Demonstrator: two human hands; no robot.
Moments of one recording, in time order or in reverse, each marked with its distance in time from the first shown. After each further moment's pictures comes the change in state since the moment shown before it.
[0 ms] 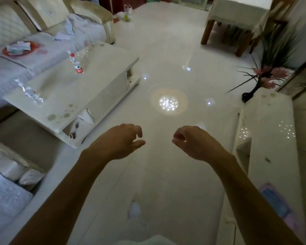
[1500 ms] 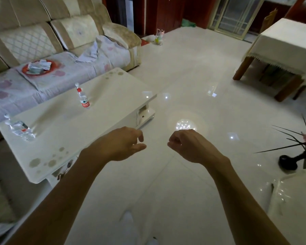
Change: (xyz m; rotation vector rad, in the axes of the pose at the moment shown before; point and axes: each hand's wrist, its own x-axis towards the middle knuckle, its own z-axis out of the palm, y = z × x) left_hand 0.435 -0.133 -0.197 -0.137 0.030 -0.199; right_hand 0.511 0.106 -0.164 0.026 -0.077 -0.217
